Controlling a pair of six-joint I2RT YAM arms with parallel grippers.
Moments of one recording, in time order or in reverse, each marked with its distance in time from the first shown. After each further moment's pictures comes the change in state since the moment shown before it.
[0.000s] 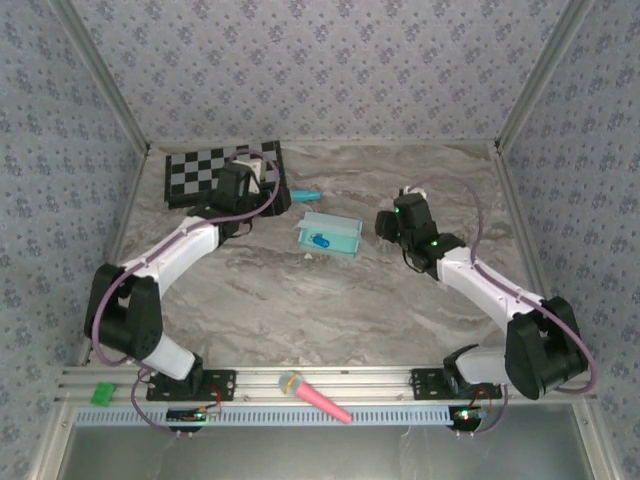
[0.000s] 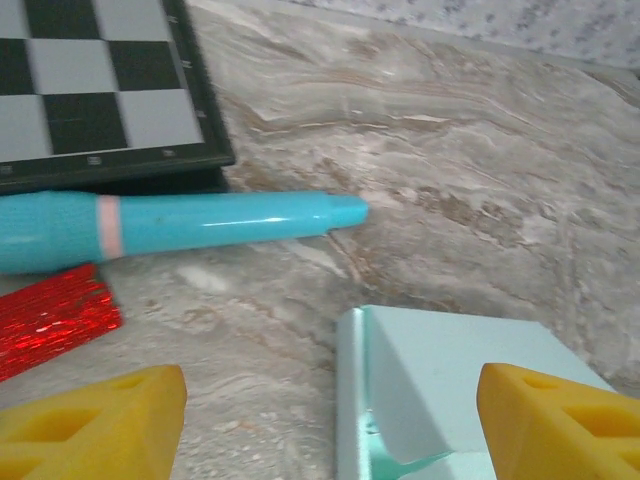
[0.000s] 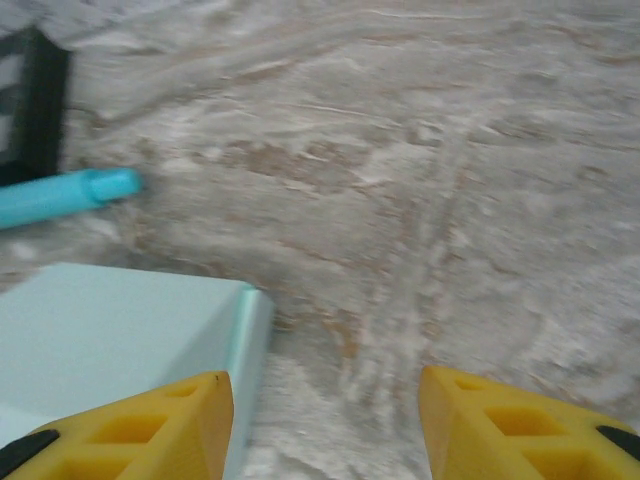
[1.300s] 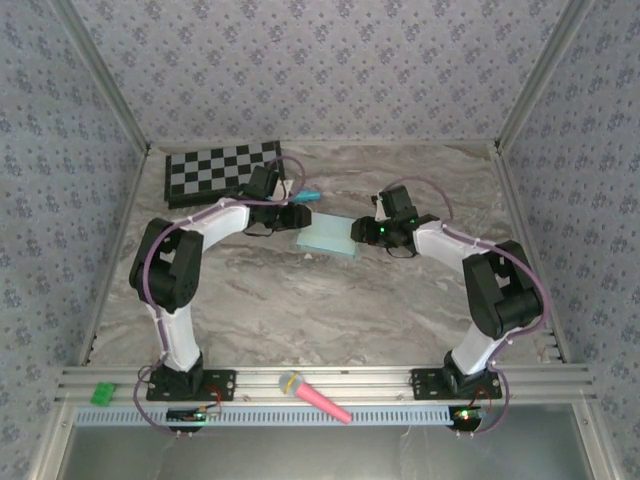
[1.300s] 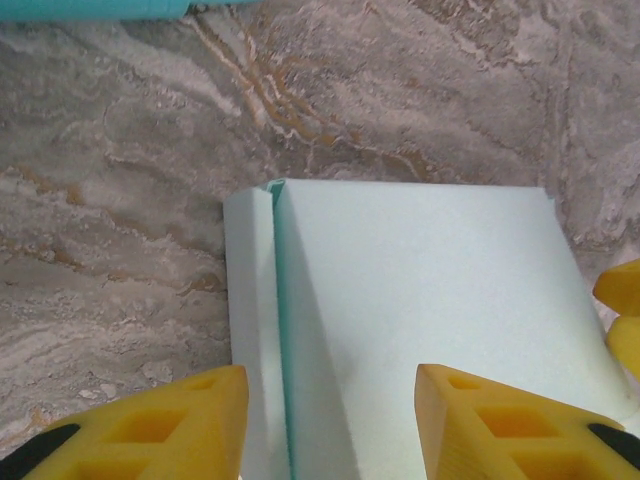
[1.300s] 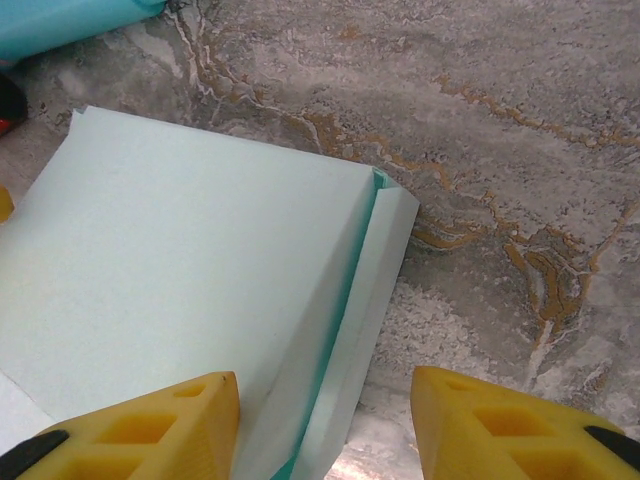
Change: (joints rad) left arm -0.035 0.355 0.169 -0.127 0.303 -0.019; right arm -0.047 0.364 0.132 -0.003 -0.418 -0.002
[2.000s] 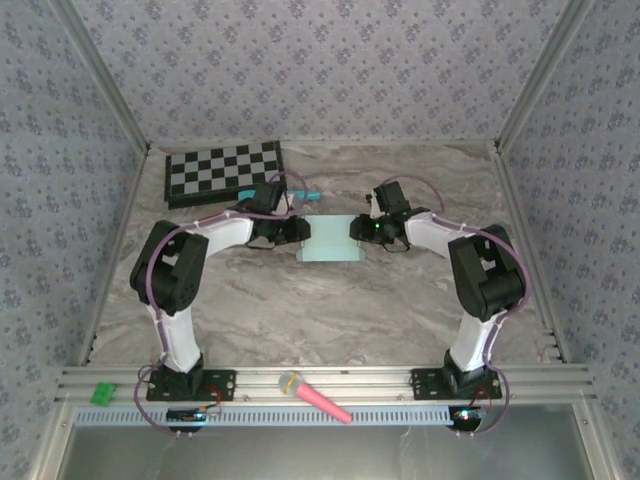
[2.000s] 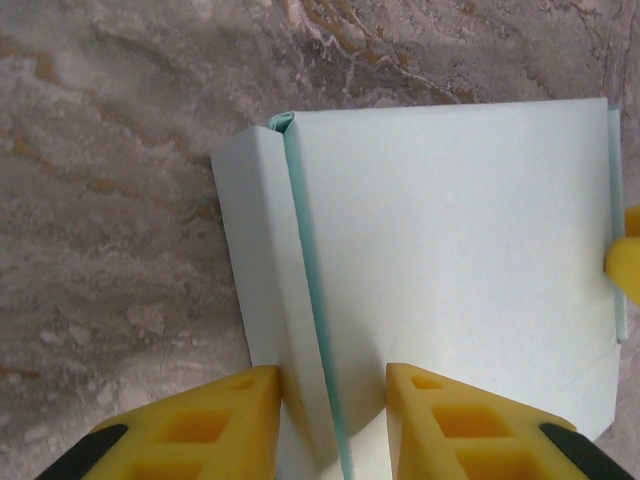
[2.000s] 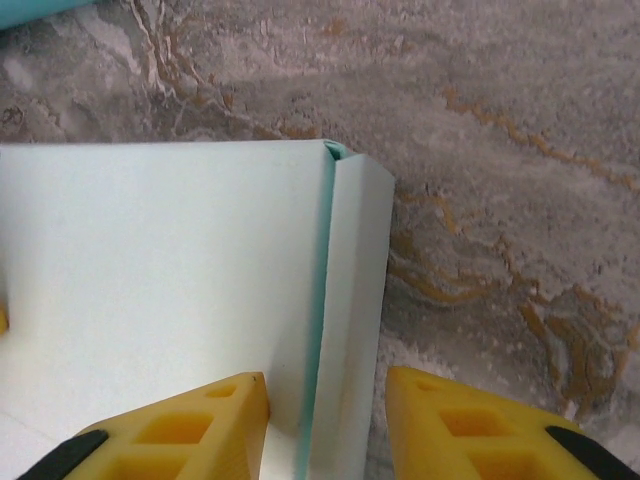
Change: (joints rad) left arm -0.042 -0.029 -0.141 0.106 -0.040 -0.100; right arm -0.008 0.143 0.108 -0.025 -0.025 -0.042
